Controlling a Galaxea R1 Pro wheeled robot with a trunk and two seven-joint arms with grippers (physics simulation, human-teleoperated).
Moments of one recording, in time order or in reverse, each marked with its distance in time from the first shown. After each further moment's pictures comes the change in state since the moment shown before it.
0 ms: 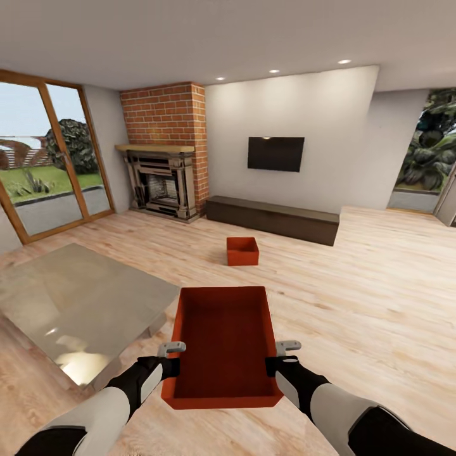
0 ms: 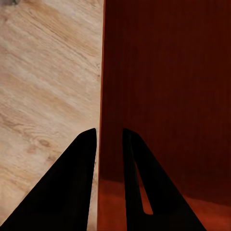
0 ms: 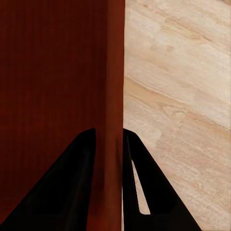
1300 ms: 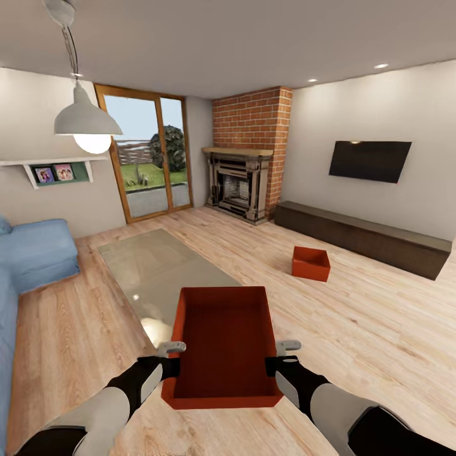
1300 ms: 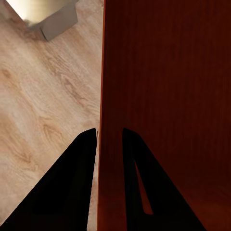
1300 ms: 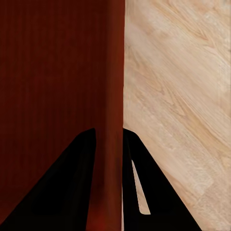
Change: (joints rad) left arm 0.000 0.000 0.000 0.000 0.000 0.000 0.000; right arm 0.000 0.000 0.002 0.000 -0.002 0.000 -0.001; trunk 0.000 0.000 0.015
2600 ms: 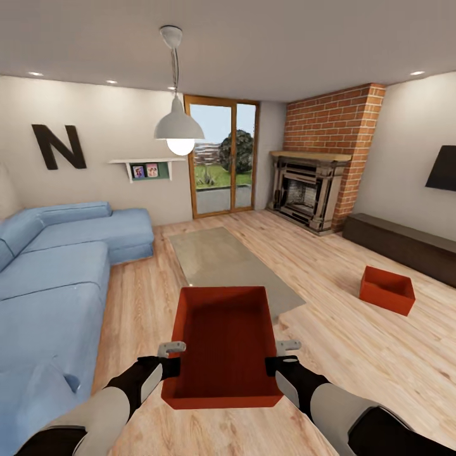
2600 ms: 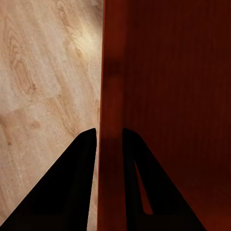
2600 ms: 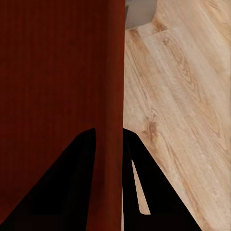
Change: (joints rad) left arm 0.000 0.000 0.001 0.000 0.000 0.000 0.000; right arm 0.000 0.000 -0.009 -0.001 0.011 0.003 0.002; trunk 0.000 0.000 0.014
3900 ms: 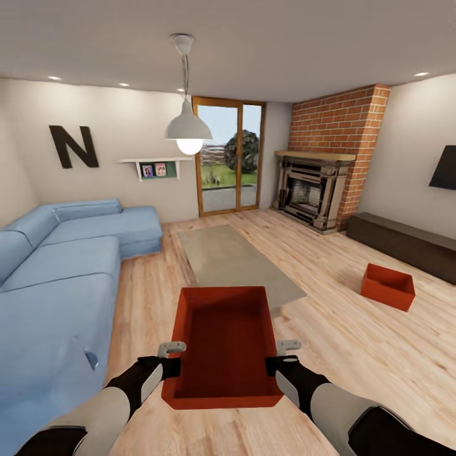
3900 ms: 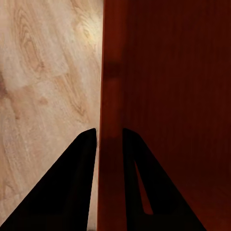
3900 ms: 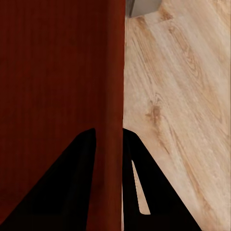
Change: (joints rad) left arm 0.000 -0.001 0.002 0.000 0.000 0.000 0.001; right arm 0.000 -0.001 -0.004 -0.002 0.008 0.005 0.001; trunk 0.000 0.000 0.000
